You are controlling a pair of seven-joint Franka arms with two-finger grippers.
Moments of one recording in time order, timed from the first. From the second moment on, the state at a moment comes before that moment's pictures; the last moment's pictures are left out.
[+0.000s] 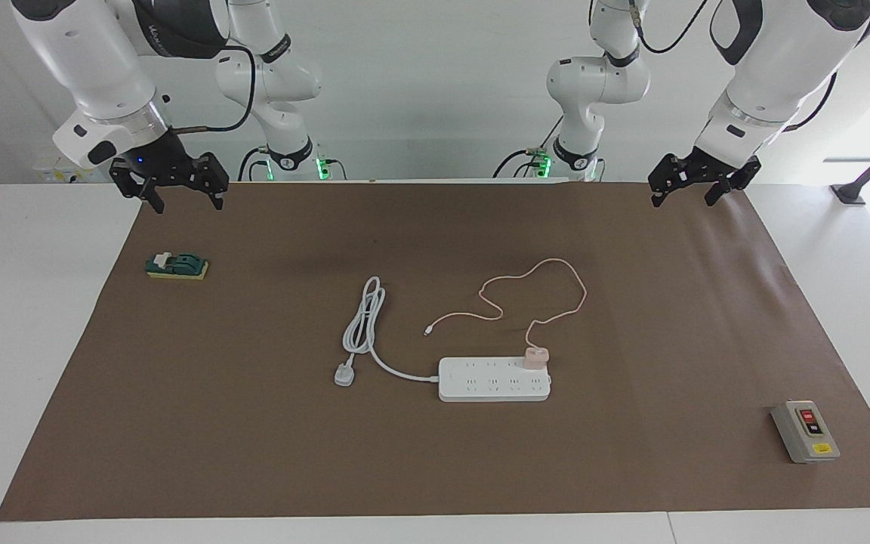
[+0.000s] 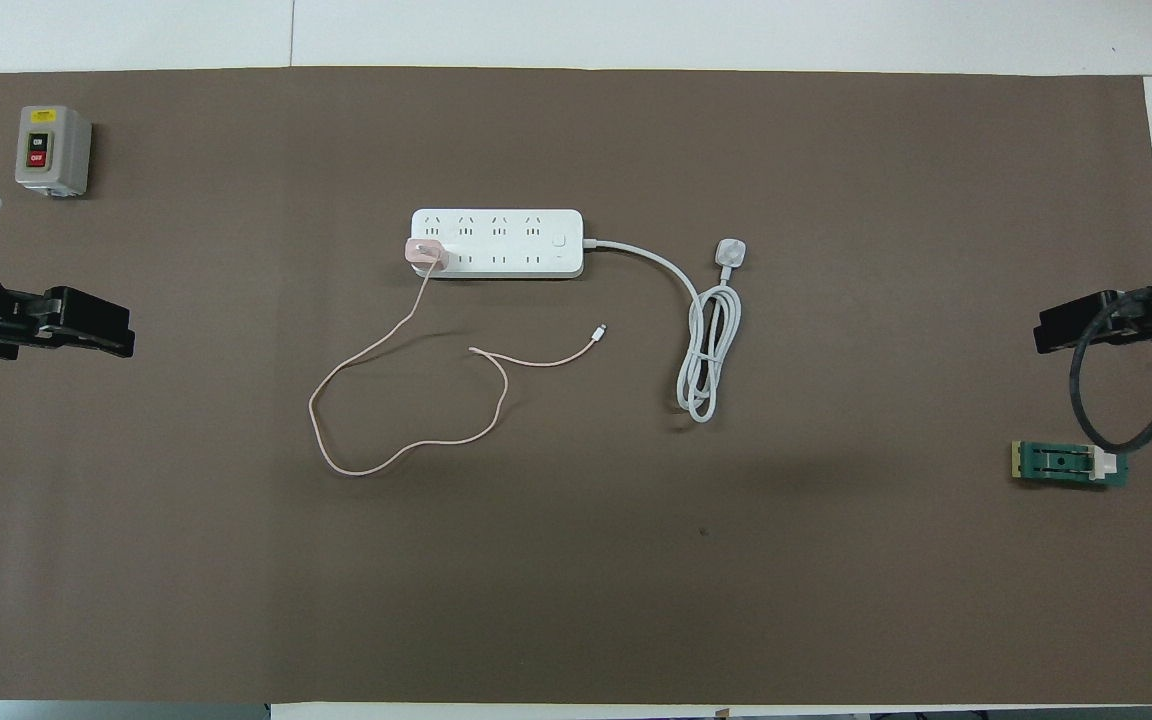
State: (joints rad) left arm -0.11 -0.04 0.00 -1.64 -0.01 1.52 -0.05; right arm 0.00 -0.05 -0.02 -1.68 -0.01 1.57 -0.08
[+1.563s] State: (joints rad) left arm -0.11 -0.03 0.01 -1.62 -0.01 1.52 -0.24; right arm 0.01 -0.05 -0.01 -1.70 0.05 1.54 0.17
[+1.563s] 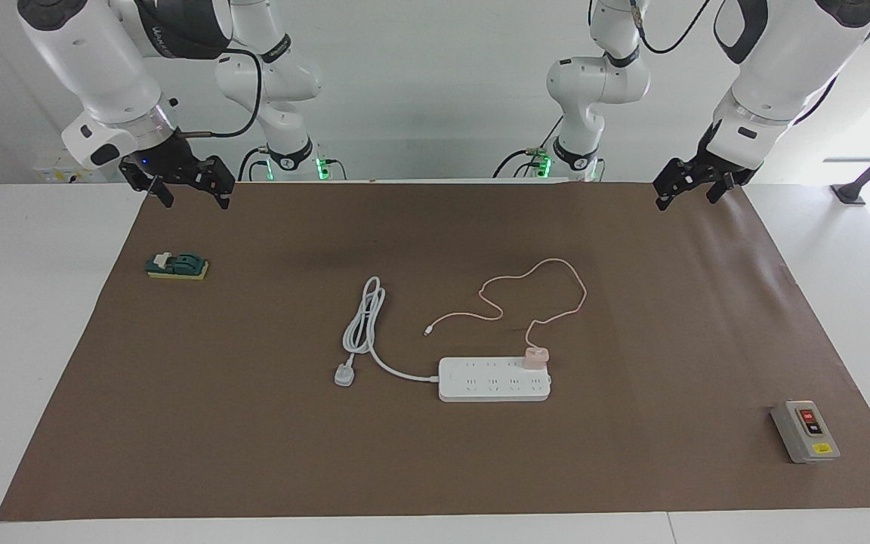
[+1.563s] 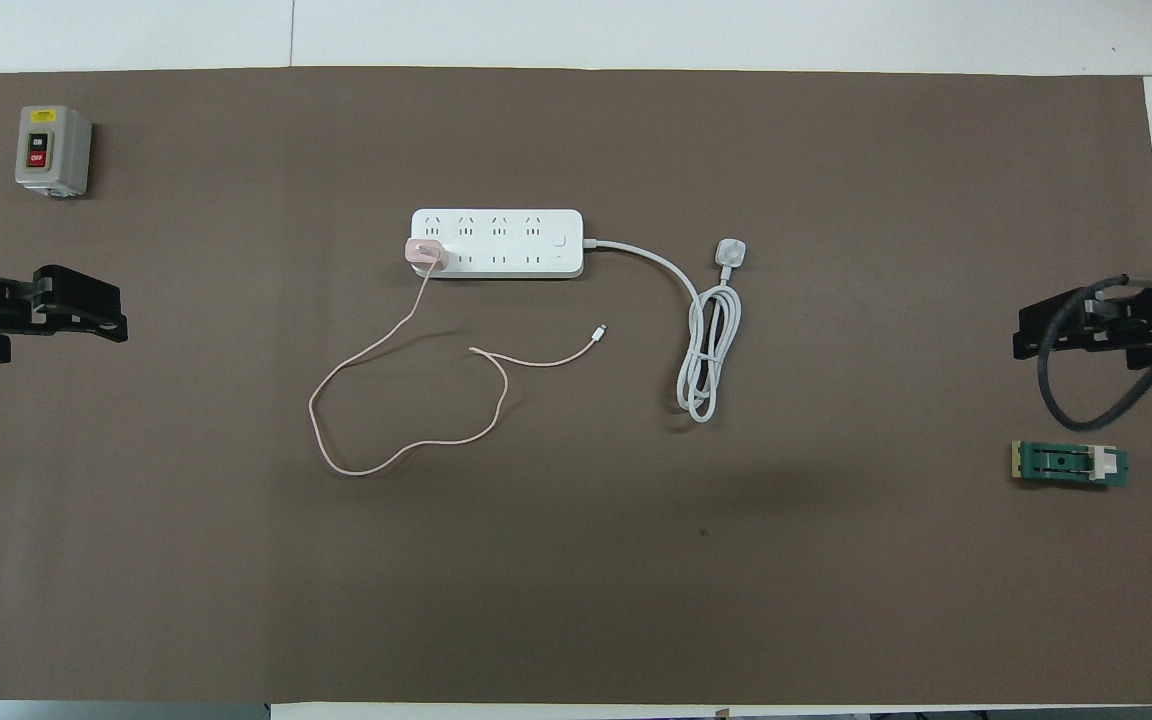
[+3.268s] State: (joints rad) left arm -0.29 0.34 -0.03 -1.45 -0.05 1.72 -1.69; right arm 0.30 0.72 0.00 -1.31 0.89 2.10 1.40
